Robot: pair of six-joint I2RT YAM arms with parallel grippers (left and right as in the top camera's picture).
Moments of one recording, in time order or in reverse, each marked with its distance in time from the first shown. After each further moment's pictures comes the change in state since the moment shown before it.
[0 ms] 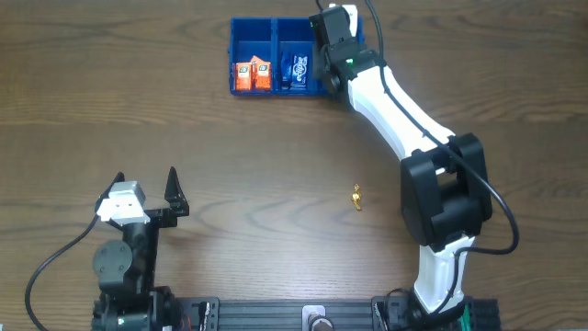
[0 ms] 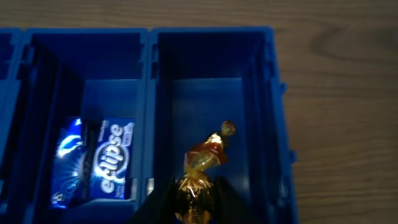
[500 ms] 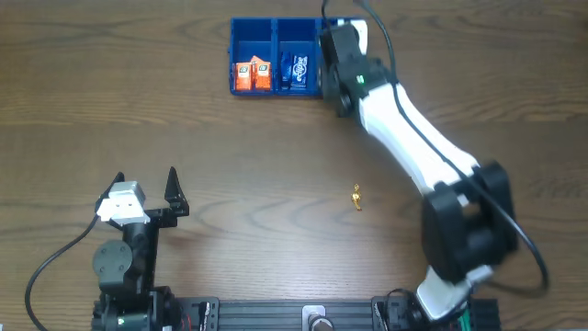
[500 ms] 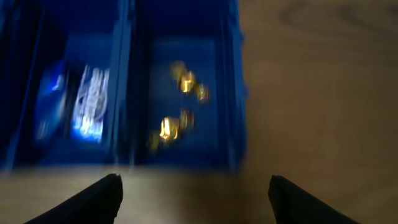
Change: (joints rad) left arm 0.000 0.000 0.000 0.000 0.000 0.000; right arm 0.037 -0.252 -0.253 -0.061 0.030 -0.008
